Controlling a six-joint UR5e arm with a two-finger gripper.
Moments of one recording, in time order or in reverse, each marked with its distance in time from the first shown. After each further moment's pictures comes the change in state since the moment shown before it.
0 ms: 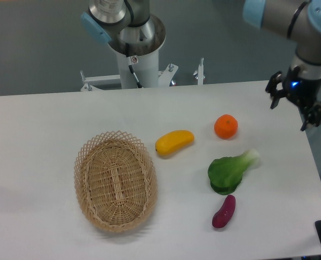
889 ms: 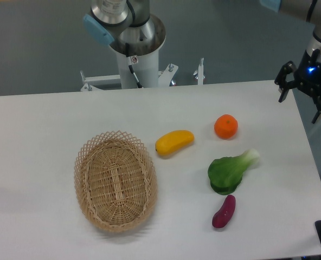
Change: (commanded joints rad) arm 0.005 0.003 -0.008 0.002 -0.031 -0.002
